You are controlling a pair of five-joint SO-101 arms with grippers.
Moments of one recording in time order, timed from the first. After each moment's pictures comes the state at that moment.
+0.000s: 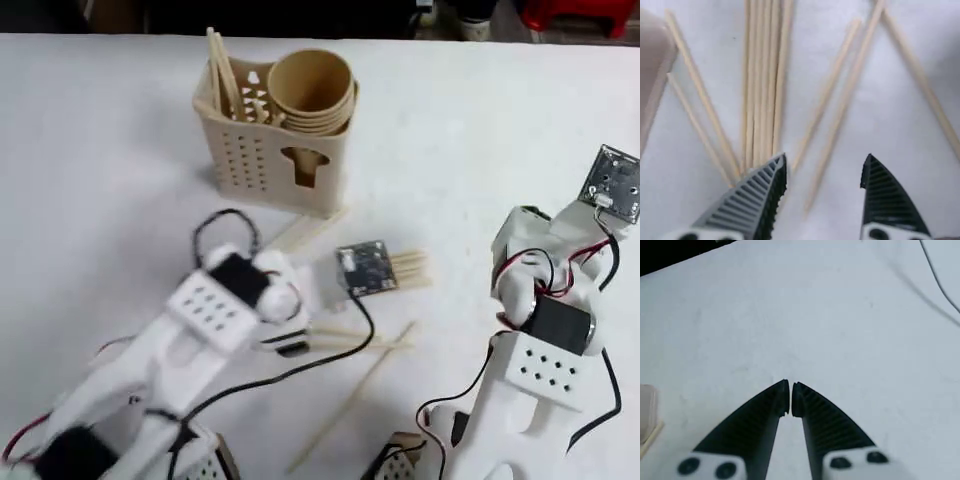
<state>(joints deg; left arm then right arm) 33.3 -26.0 40.9 72.0 -37.1 19.6 -51.6 46.4 50.3 -3.3</state>
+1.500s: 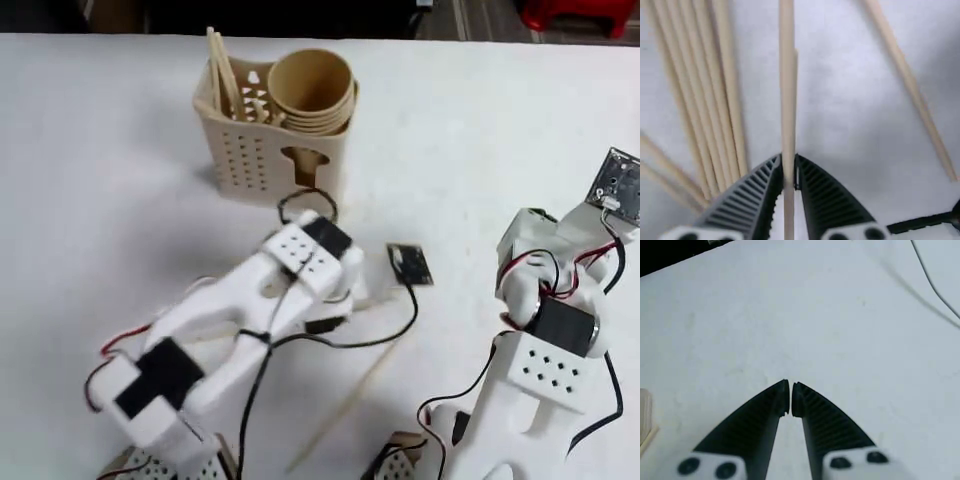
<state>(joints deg) 36.8 5.8 18.7 81.5 -34.1 21.1 -51.6 46.4 50.3 -3.3</state>
